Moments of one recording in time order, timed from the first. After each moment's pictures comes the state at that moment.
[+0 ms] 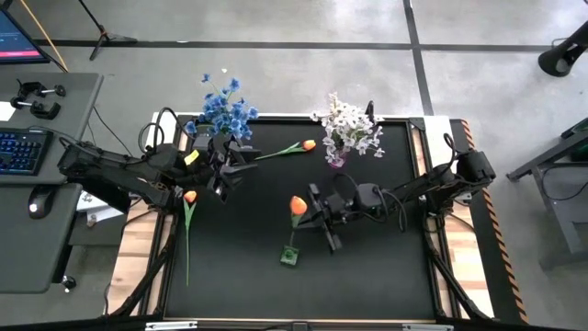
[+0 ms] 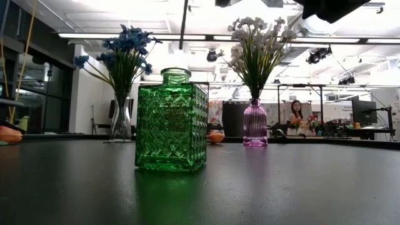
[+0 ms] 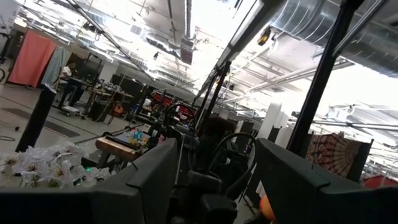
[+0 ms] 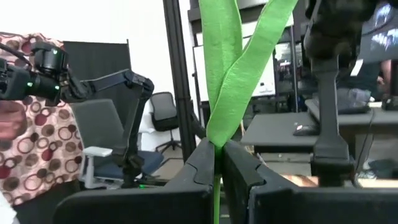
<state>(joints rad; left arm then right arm) -0.17 1.02 0.83 0.57 -0.25 -0.31 0.24 1.64 0.86 1.03 -0.13 0.13</state>
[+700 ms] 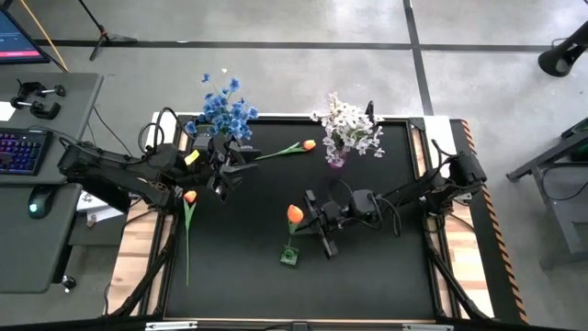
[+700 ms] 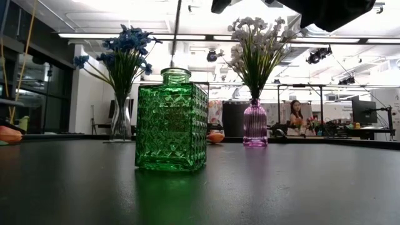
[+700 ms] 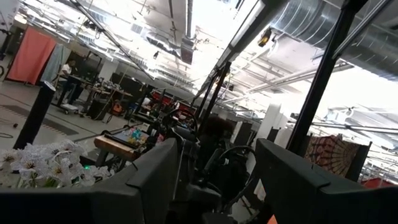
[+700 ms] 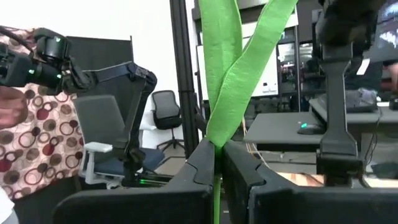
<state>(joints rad) -0.17 1.02 0.83 0.57 -0.25 -0.33 0.26 1.72 0.86 1.12 -0.12 0.11</state>
